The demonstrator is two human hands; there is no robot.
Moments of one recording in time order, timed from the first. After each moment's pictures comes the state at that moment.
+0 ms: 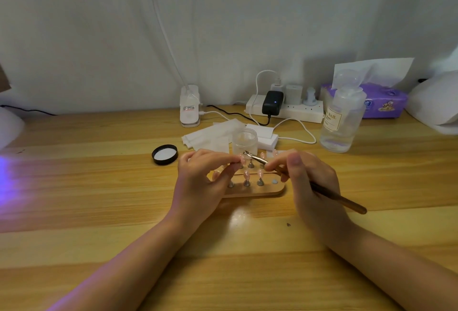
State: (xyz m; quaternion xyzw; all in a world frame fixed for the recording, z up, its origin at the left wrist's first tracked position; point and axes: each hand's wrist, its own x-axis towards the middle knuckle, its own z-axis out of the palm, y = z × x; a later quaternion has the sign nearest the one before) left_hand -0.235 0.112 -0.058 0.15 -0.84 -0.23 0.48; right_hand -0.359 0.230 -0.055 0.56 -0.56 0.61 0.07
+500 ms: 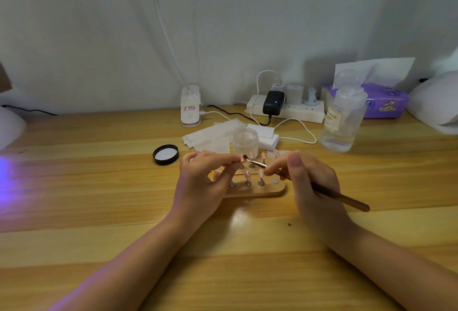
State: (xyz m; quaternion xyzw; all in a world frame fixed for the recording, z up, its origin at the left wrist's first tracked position) left_hand -0.235 0.113 -0.059 0.16 -0.83 -0.25 0.48; right_hand -0.358 0.230 -0.055 0.55 -0.56 0.62 0.05
